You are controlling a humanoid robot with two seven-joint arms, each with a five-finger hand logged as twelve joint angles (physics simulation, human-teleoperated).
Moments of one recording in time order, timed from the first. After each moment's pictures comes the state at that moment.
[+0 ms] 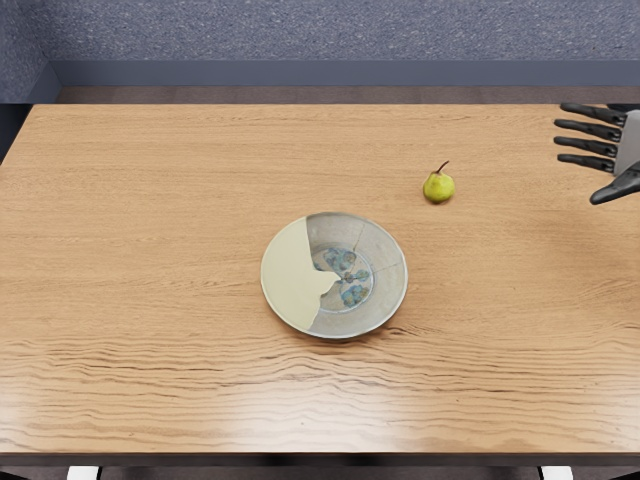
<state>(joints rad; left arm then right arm) -0.08 0.00 0.00 0.00 0.11 0.18 0.58 0.75 -1.02 0.65 1.10 0.01 0.61 -0.25</state>
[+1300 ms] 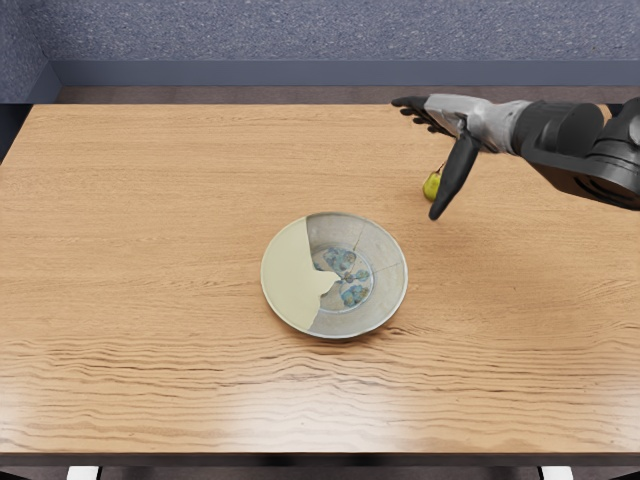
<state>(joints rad) -0.08 0.00 0.00 0.00 0.11 0.18 0.58 1.01 -0.59 0.65 1.46 -0.92 0.21 -0.61</state>
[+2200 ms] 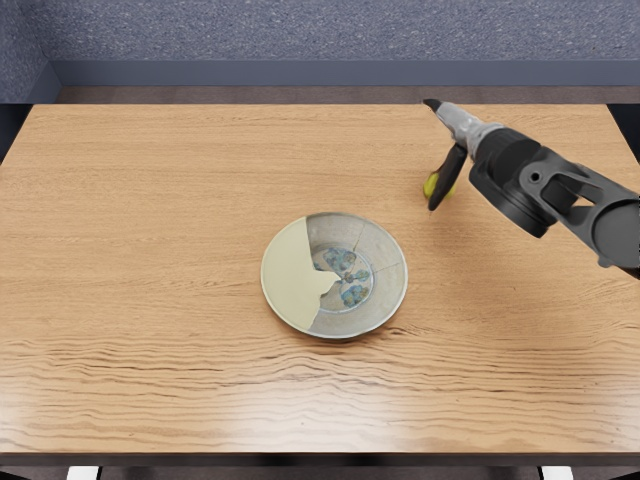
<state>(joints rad) -0.08 0.00 0.00 0.00 0.11 0.18 0.58 1.00 -0.37 0.51 1.16 -1.20 -0.10 -0.61</state>
